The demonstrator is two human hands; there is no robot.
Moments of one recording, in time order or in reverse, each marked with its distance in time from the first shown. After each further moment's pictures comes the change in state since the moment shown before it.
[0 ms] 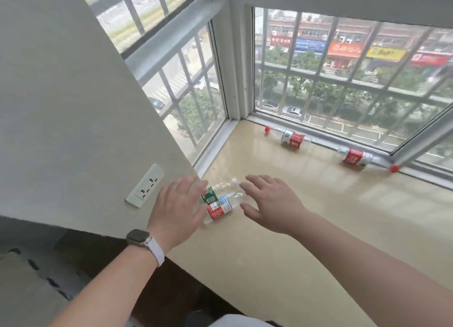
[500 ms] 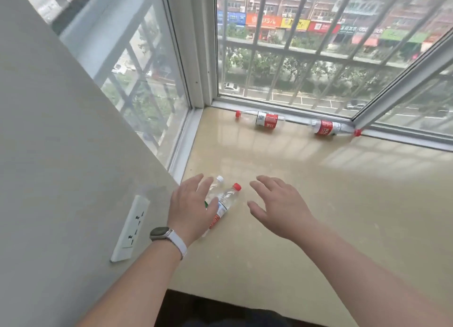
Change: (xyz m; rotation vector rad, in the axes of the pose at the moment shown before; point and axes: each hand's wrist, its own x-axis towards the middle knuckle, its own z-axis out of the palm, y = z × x) left_hand 0.092 -0.062 0.098 -0.374 -0.174 0.052; right_hand 0.053 -0.033 0.051 0.079 0.001 0.499
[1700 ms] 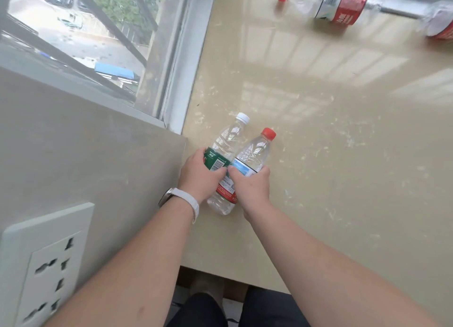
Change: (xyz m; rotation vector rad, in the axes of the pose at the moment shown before) left_hand 0.067 -0.119 0.179 -0.440 -0.342 -0.658; right_hand 0.123 -0.048 0.256 1.231 -0.080 1.117
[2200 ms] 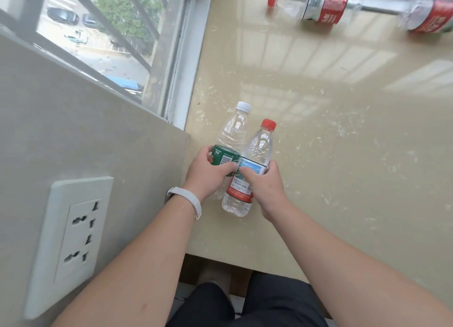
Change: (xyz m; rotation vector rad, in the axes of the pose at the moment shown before) left_hand -0.046 0.021 -0.009 -0.314 -0.092 0.000; right_hand -0.024 0.009 -0.047 0.187 -0.158 -0.150
